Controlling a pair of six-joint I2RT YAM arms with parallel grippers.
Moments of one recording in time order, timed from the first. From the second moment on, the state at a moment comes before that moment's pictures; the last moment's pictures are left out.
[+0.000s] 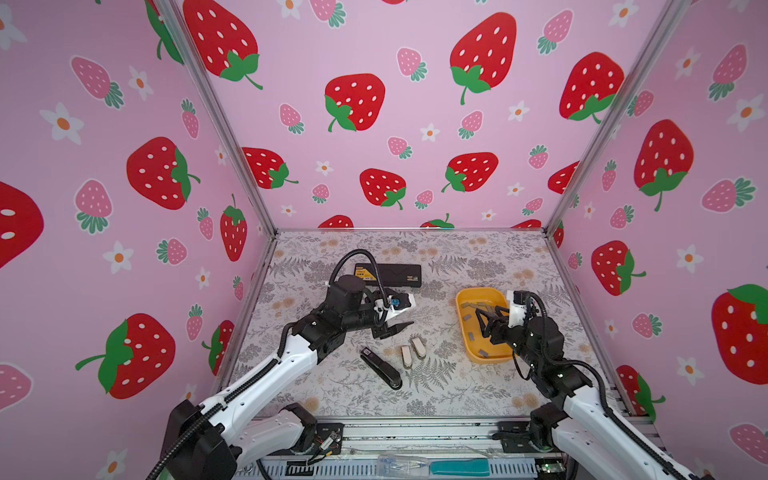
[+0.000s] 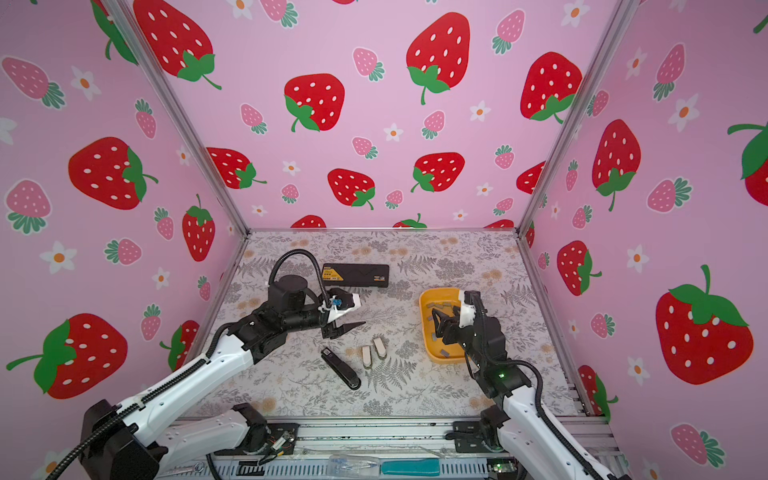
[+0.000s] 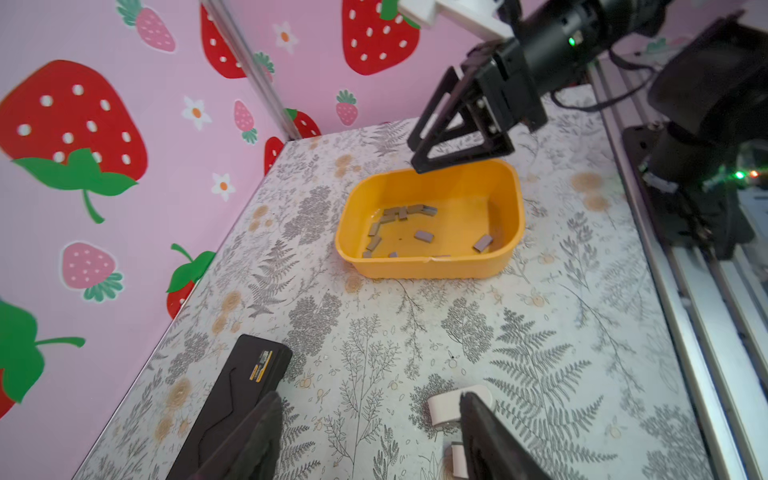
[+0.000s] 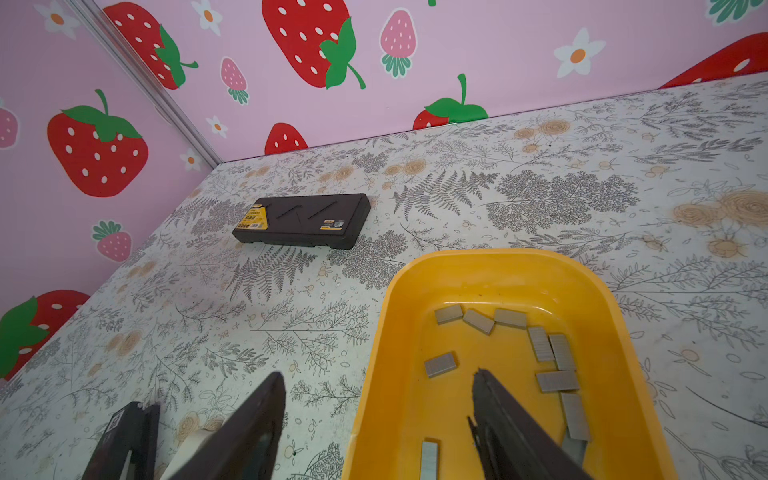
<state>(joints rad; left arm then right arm) -0.60 1.14 0.87 -0.26 0.51 0.72 0.48 0.68 0.32 0.07 -0.06 0.32</state>
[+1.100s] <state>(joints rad) -0.87 1.69 1.15 -0.64 0.23 1.29 0.48 0.44 0.19 0.24 0.12 0.22</state>
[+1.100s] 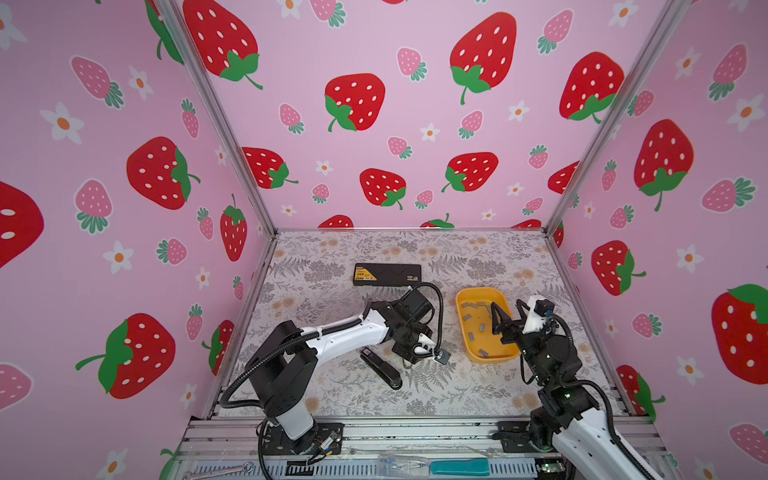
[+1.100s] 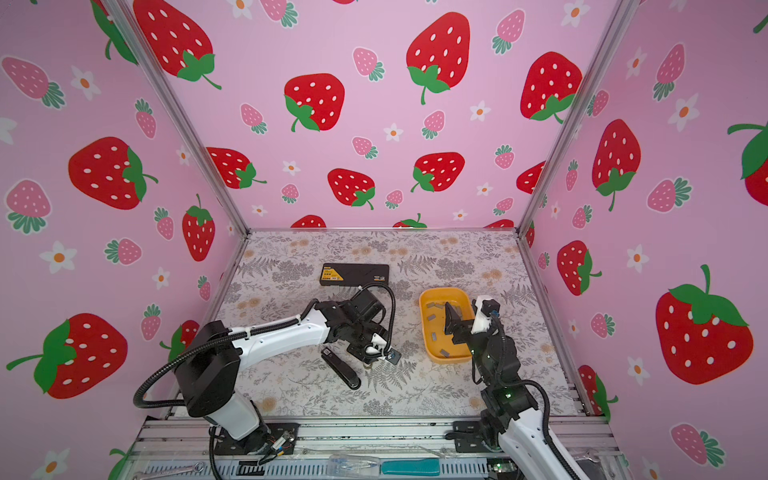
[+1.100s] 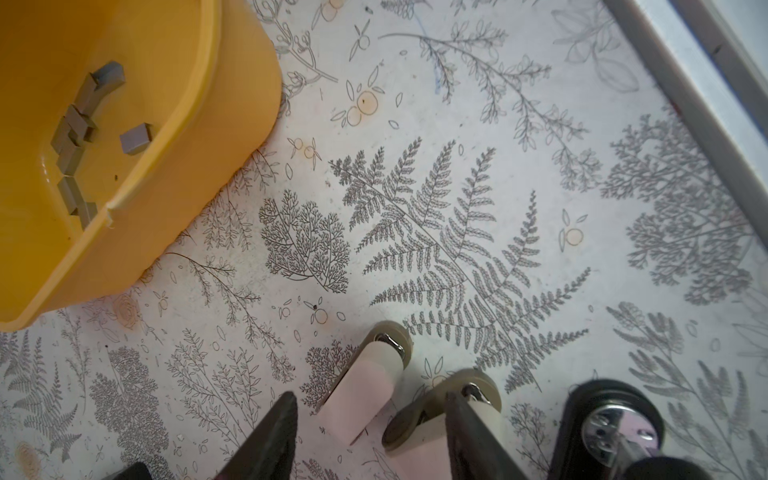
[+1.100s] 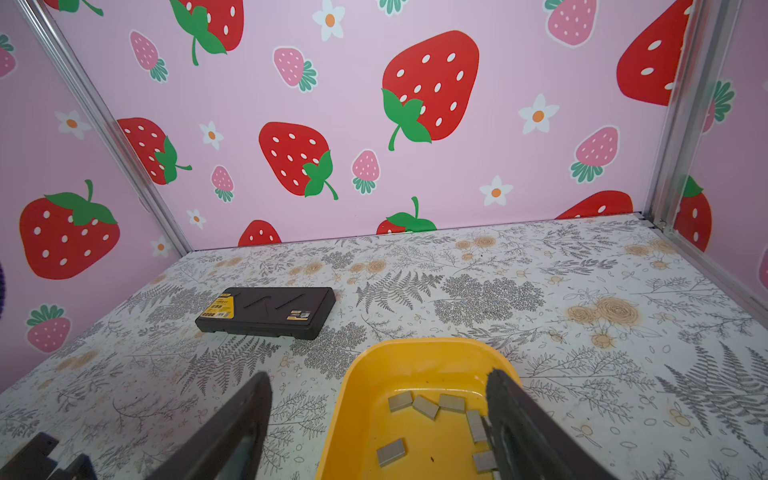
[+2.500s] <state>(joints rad) -0.90 1.95 1.39 -0.84 0.09 1.34 0.48 0.48 0.18 0.28 0.12 0.22</state>
